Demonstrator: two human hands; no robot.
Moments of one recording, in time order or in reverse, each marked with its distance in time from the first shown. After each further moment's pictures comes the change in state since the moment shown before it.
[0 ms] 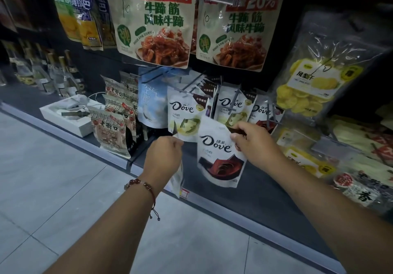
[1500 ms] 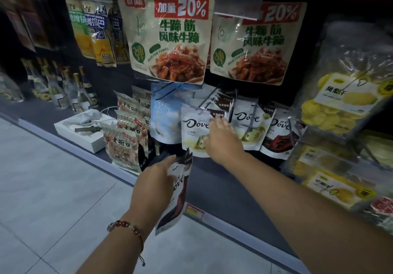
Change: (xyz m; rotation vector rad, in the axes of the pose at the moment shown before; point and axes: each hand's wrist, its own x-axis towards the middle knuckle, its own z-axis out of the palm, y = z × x) left_hand 0.011 -0.051 -0.029 0.219 0.037 0.137; right_hand 0.103 -0.049 0.094 -0.392 -0.074 -0.028
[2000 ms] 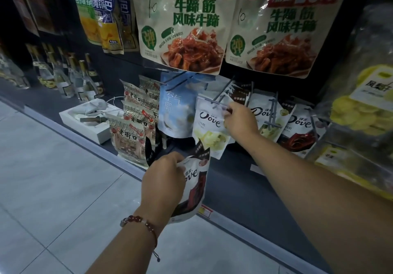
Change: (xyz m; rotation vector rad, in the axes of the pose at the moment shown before) left_hand 0.015 -0.008 0.012 -0.034 0.113 -0.086; right_hand 0.057 0.010 0.005 0.361 0.219 0.183
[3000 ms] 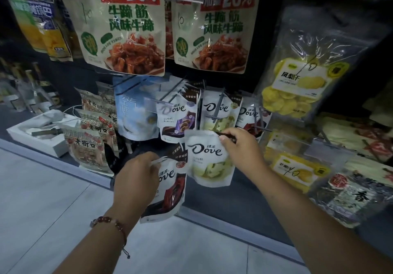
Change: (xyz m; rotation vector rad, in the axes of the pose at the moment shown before) left_hand -0.012 0.034 0.028 0.029 0.024 0.188; right_hand -0.097 0.104 -0.083 0.178 0.027 -0.031
